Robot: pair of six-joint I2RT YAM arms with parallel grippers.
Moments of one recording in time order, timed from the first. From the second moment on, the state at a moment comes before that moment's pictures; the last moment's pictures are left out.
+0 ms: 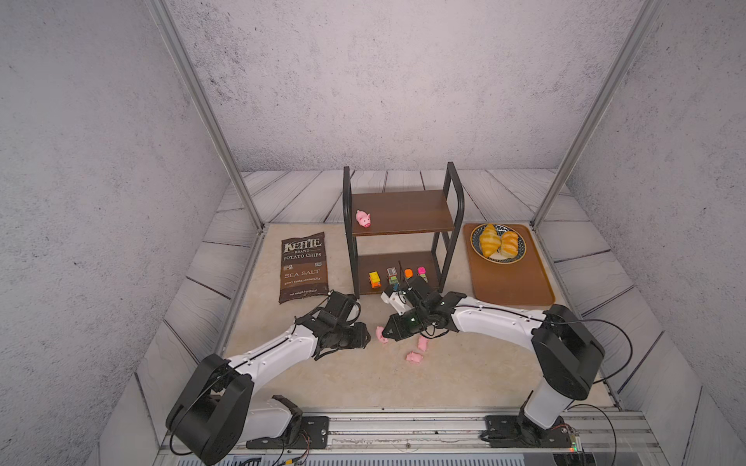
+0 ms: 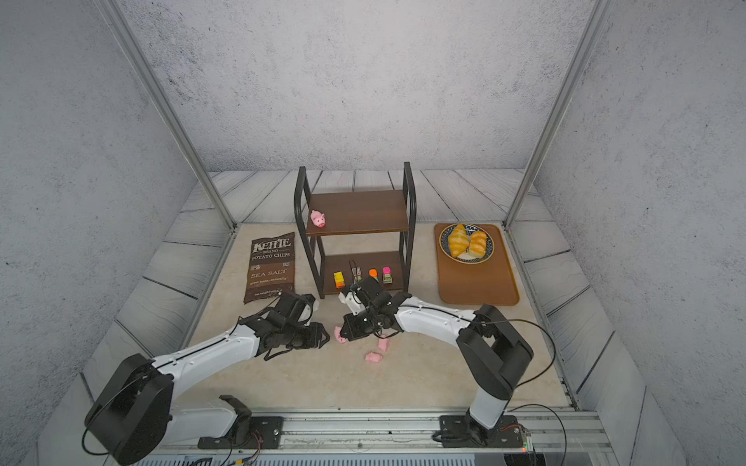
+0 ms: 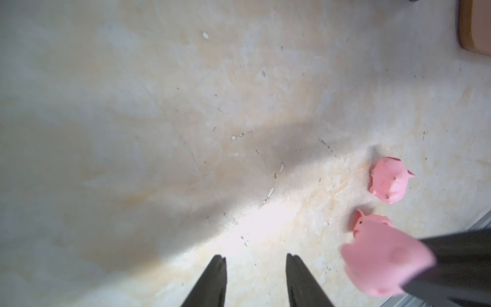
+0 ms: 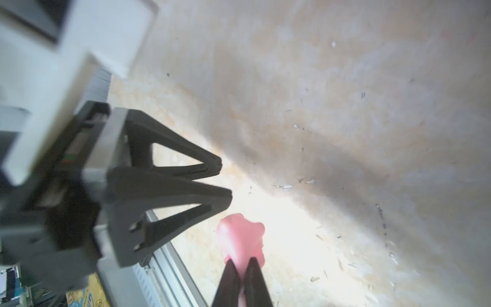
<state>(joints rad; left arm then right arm) -0.57 1.26 0.62 -0.39 0.23 -0.52 0.85 1.66 1.11 -0.38 -0.47 0.46</state>
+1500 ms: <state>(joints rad) -0.56 1.10 0.63 -0.52 0.14 -0.52 0.60 2.04 2.48 -1.04 -0.42 0.41</state>
